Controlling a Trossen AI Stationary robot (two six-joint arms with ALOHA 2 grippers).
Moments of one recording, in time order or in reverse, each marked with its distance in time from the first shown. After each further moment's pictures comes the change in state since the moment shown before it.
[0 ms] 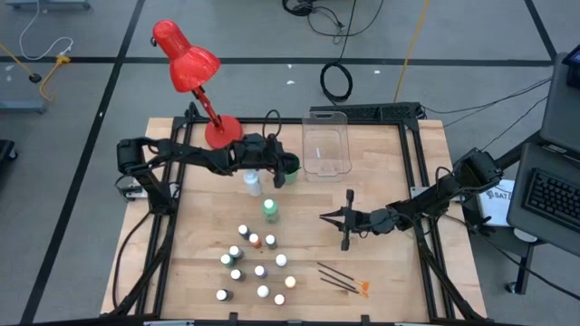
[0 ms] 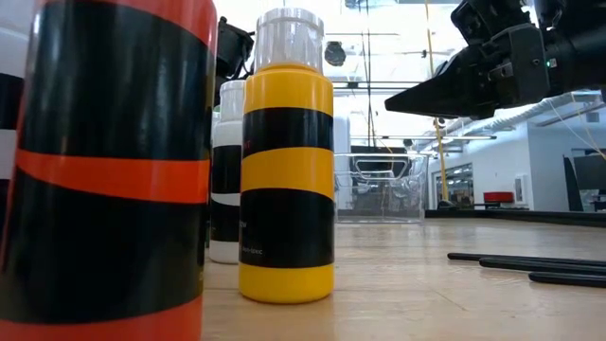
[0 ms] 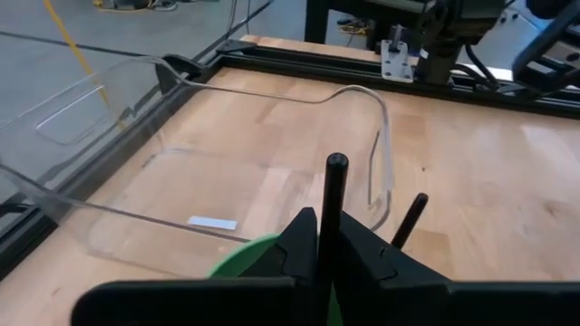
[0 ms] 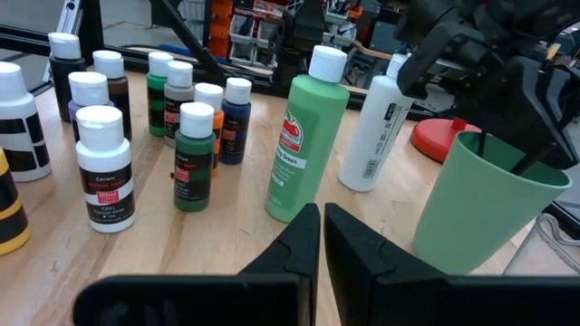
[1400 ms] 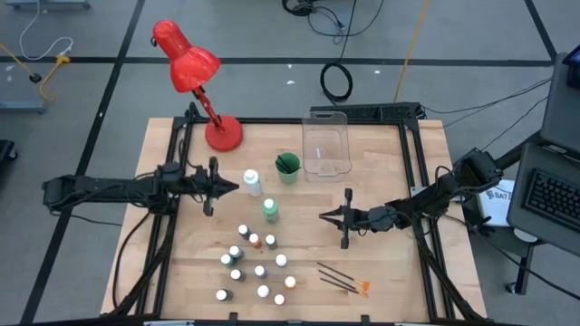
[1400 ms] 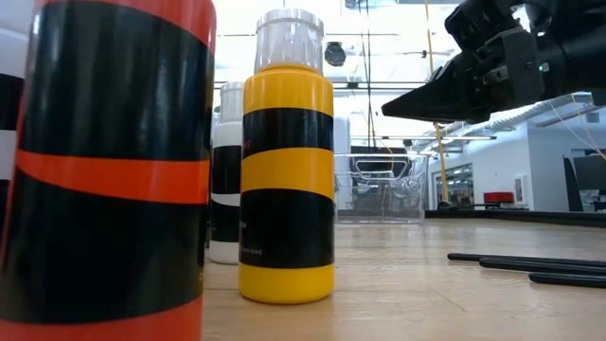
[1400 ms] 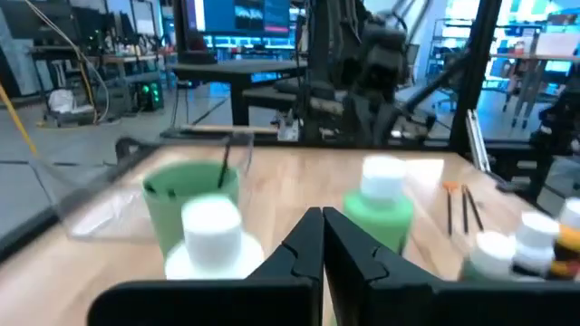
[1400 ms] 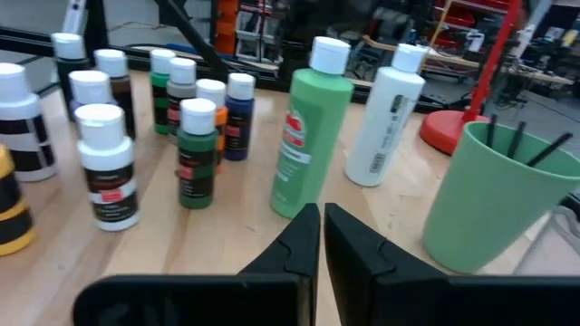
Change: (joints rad) left arm -0.126 -1.131 -0.804 -0.020 0.067 -0.008; right arm -0.031 0.000 0.001 -0.013 -0.052 0.029
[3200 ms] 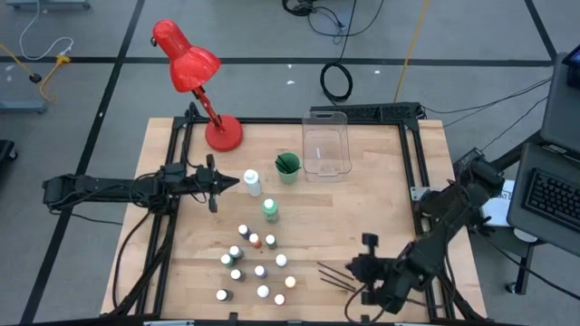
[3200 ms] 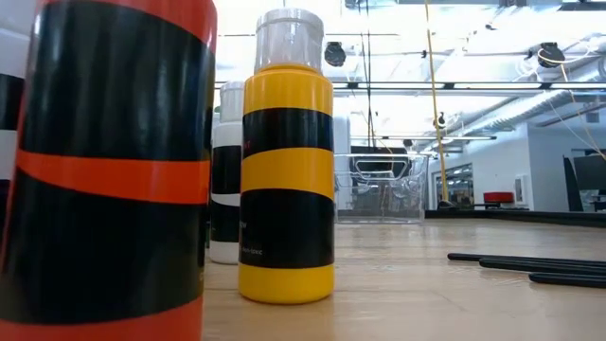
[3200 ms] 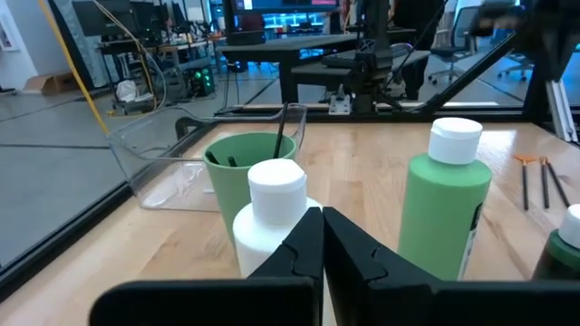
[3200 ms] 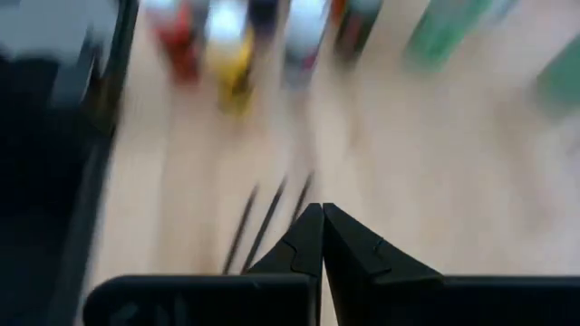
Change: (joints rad) left arm -0.005 0.006 0.004 -0.043 -0.158 0.072; right arm 0.487 0.050 0.816 -1.696 0.053 0.879
